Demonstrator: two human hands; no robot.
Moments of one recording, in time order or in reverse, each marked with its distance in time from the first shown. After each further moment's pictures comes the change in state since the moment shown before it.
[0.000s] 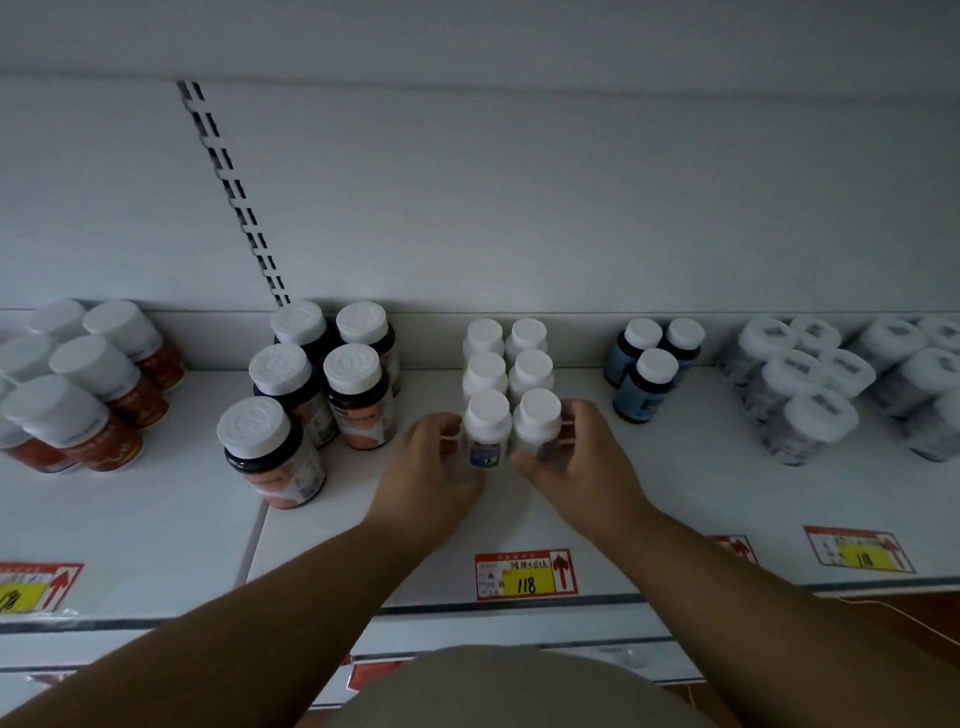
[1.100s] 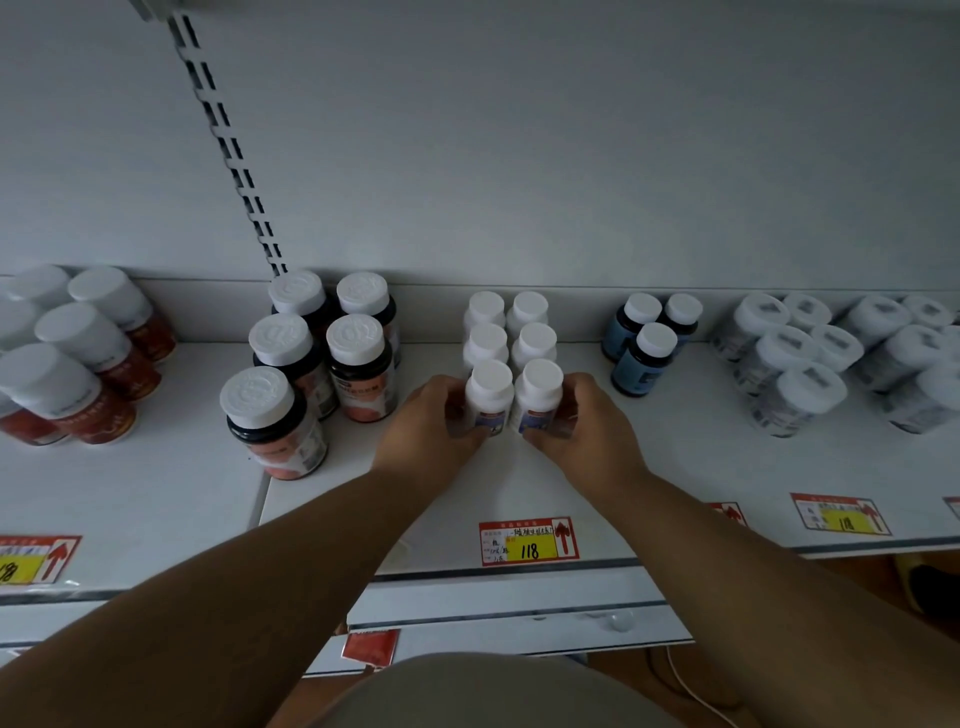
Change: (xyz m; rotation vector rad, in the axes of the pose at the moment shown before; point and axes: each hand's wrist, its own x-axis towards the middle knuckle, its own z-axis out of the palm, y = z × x) left_hand 0.019 -0.003 -0.005 0.067 -0.018 0.067; right_hand 0.009 0.006 0.005 -0.127 0.107 -0.001
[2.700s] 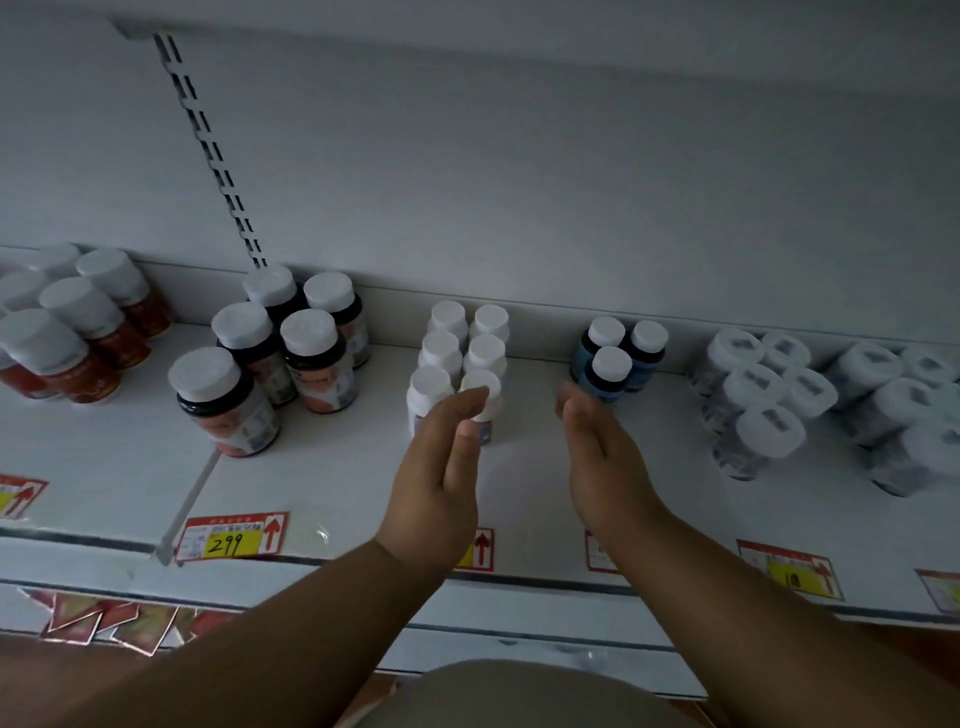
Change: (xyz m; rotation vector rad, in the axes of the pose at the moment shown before) left_hand -0.065 0.085 0.062 -0.457 0.258 0.122; right_hand -0.022 0.008 -0.075 0.376 -0.141 0.122
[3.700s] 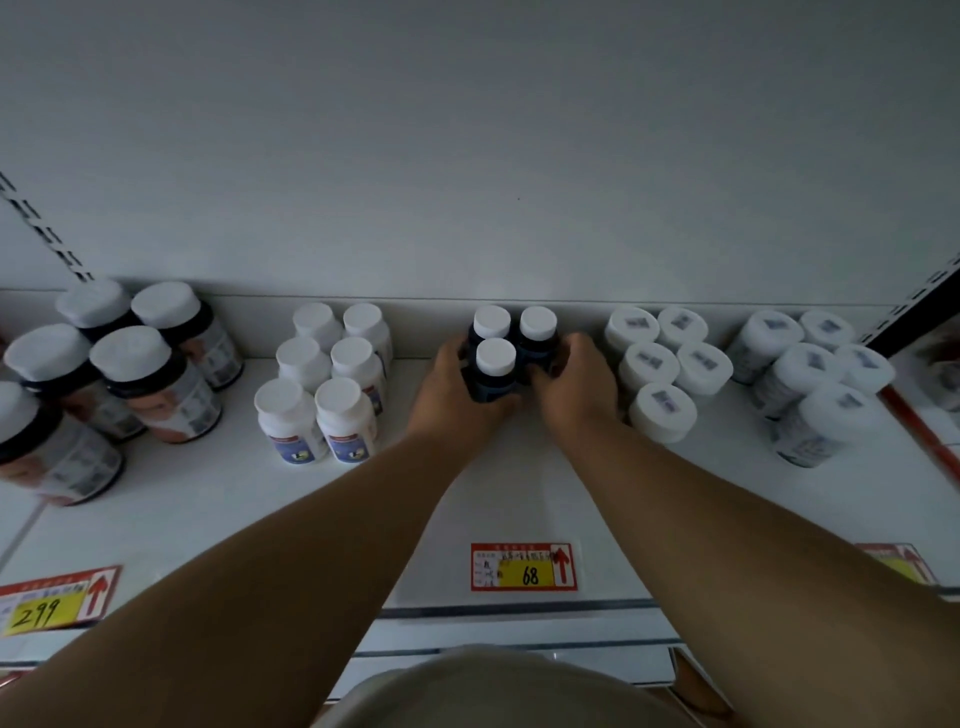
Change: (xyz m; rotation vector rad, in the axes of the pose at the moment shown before) left_hand 0.100 -0.012 0.139 0.199 -0.118 -0.231; right_hand 0.114 0.052 -0.085 -0.379 0.328 0.052
